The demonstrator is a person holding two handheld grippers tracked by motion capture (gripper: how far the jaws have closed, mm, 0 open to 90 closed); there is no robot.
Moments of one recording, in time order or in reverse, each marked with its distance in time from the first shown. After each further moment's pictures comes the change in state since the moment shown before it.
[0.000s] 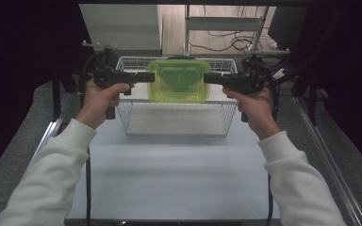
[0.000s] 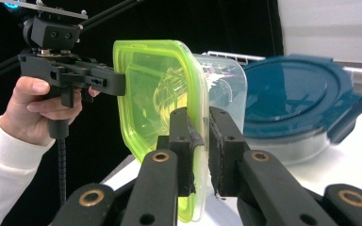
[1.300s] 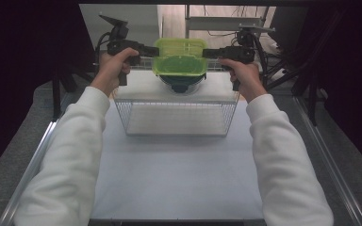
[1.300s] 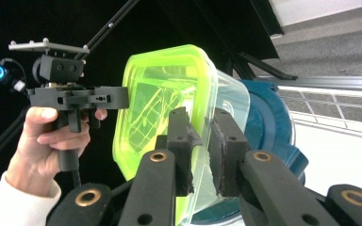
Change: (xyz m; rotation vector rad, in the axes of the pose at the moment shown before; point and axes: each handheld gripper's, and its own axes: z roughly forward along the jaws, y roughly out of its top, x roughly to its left) left arm 0.080 0.061 0.051 0.044 -0.002 -0.274; right arm -0.087 0.046 0.050 0.024 0.004 0.325
